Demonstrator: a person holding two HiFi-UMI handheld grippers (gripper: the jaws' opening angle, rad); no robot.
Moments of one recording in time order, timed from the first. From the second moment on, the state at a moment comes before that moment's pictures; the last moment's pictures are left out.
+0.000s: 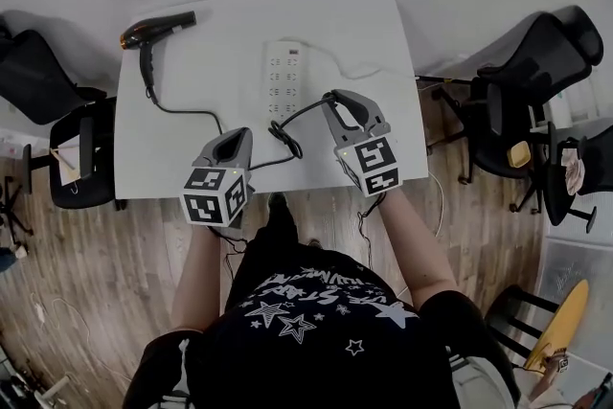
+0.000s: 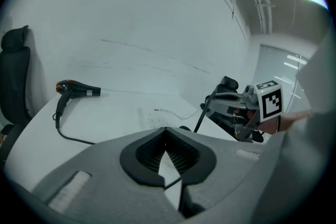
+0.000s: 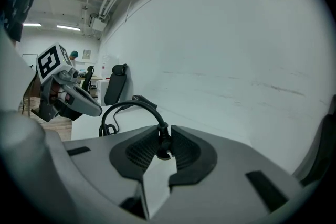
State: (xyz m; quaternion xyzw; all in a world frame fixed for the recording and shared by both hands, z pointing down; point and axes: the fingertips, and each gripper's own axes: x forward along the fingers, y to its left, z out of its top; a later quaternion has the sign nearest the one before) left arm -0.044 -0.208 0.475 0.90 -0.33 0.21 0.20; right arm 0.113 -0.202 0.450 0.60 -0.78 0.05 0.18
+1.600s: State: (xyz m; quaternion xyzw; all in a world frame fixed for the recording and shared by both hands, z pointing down) left arm -0.093 0.029 0.454 0.87 -0.42 0.15 0.20; right arm 0.105 0.038 0.469 0.61 -0.77 0.07 0.15
